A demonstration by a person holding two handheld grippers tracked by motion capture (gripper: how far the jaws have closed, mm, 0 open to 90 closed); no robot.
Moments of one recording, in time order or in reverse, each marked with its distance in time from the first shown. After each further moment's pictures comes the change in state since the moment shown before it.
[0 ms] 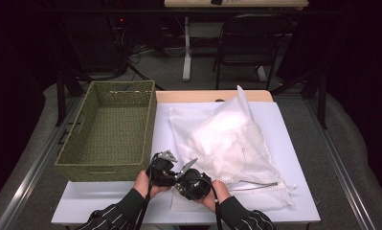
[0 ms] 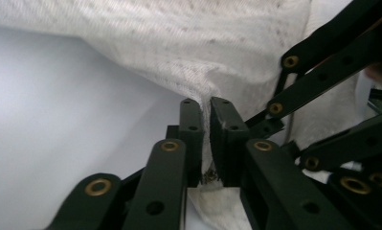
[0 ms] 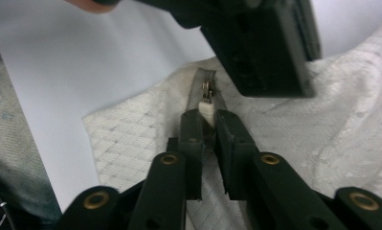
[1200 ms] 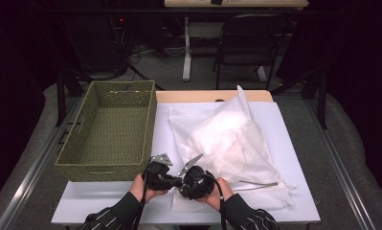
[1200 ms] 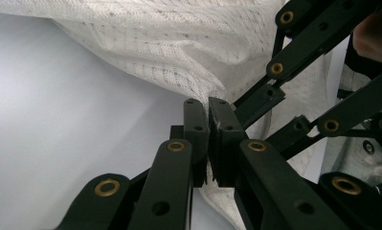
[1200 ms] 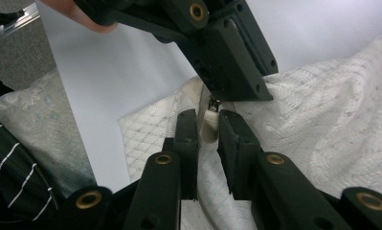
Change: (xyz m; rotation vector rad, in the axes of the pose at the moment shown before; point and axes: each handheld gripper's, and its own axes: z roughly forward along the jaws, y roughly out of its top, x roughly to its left) left arm -0.005 -0.009 -0.008 -0.038 -0.069 0.018; right arm -0.005 0.001 -0.016 -0.037 0.098 0.021
